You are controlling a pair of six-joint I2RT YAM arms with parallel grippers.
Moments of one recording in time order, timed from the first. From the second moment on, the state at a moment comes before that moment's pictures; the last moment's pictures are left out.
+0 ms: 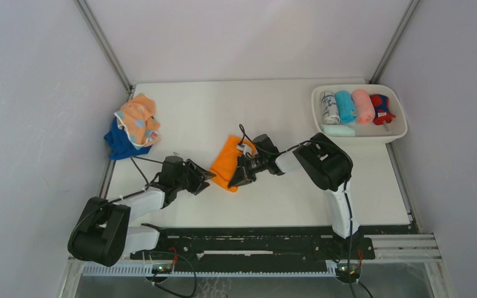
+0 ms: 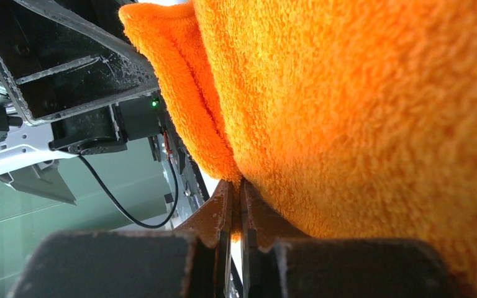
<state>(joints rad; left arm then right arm) -0.30 1.23 0.30 0.17 0.23 -1.18 0.64 2.14 1.02 0.36 -0.94 0.82</state>
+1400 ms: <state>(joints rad) -0.29 1.26 0.40 -0.02 0.16 -1.22 0.66 2.12 1.12 0.14 -0.89 0.69</state>
